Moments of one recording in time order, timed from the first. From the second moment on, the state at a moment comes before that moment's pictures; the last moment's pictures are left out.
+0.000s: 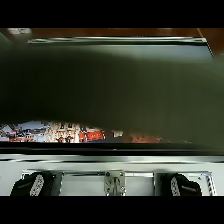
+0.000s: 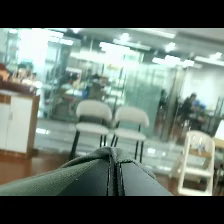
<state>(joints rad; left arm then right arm) 0.34 -0.57 1.94 1.16 -1.19 -1.47 -0.25 -0.43 1.72 -1.22 0.93 1.26</state>
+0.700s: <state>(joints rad) 0.34 -0.75 1.51 1.21 -1.49 -1.36 -0.25 -0.87 1.58 -1.33 1.63 1.33</state>
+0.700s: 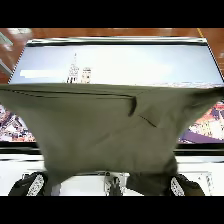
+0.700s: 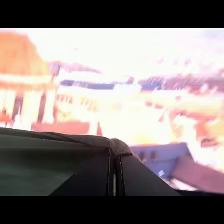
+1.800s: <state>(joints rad) 0.12 -1.77 1.51 1.08 -0.81 -1.27 -0.03 -1.74 1.36 -1.10 0.34 1.33</state>
